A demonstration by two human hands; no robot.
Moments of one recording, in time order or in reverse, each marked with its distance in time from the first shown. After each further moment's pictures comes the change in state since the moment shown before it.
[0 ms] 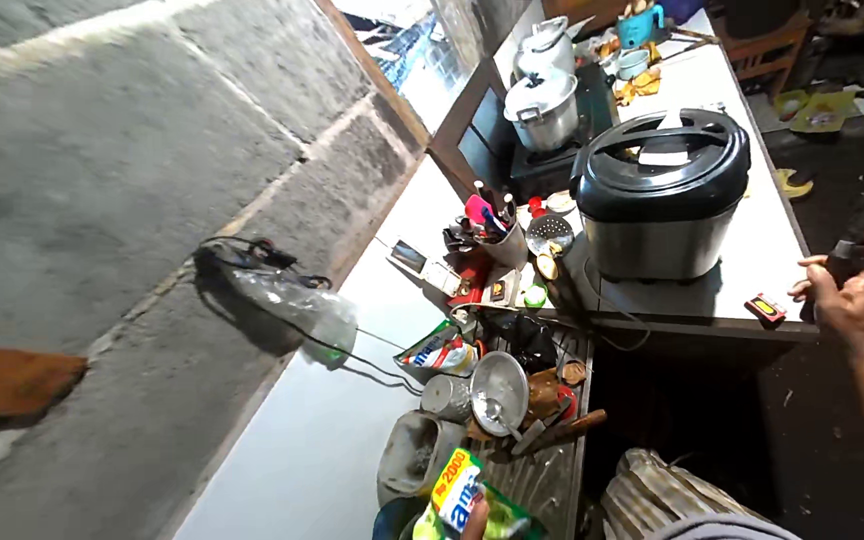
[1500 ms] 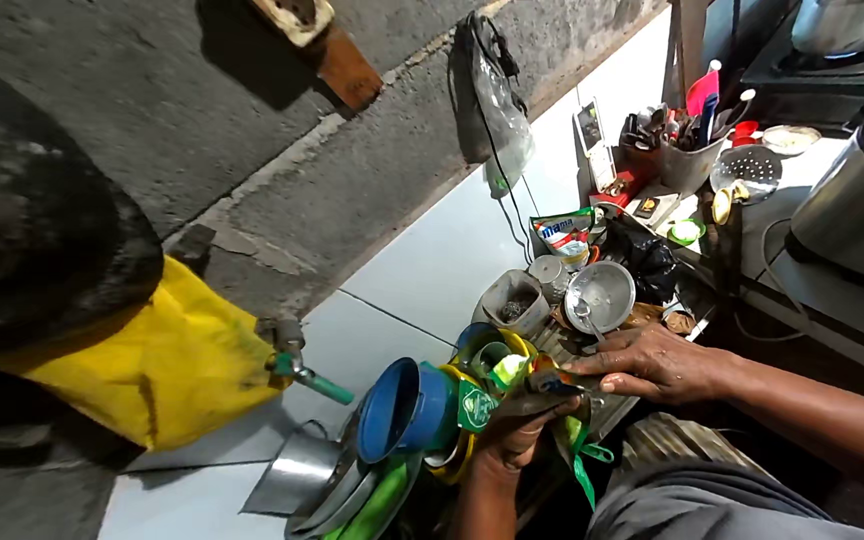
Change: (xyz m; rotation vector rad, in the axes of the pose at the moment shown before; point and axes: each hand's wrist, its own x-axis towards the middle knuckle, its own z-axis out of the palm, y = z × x) left_hand -0.042 0.020 -0.031 -0.251 -0.151 0.000; right_hand -0.198 -0.219 0.243 0.394 -1.659 -1.011
